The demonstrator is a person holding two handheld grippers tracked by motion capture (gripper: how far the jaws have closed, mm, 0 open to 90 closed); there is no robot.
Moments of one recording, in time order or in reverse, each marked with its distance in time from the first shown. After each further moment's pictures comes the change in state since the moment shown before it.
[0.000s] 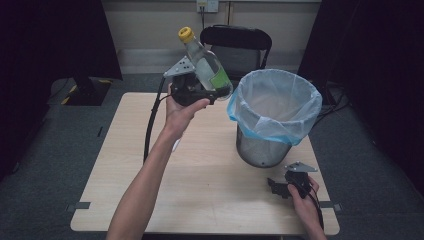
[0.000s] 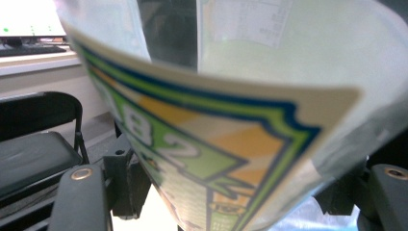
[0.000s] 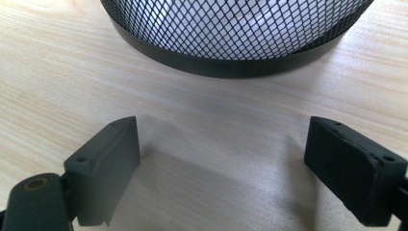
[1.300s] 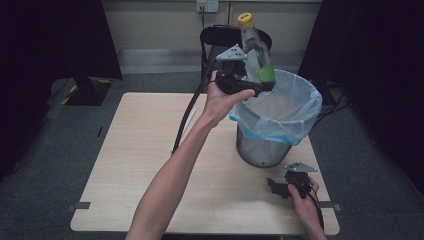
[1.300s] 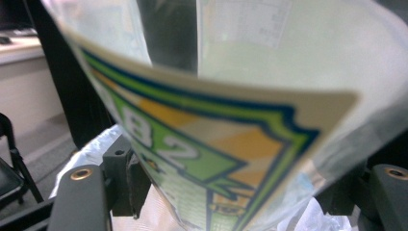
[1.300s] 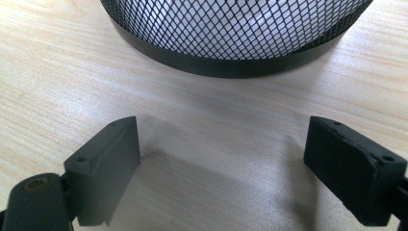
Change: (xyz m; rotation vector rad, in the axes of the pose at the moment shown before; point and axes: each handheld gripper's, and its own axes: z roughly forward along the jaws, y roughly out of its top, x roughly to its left) left arm -0.032 0.032 0.097 0.096 -0.169 0.013; right arm 0.000 0.000 0.000 -0.001 -0.002 0.004
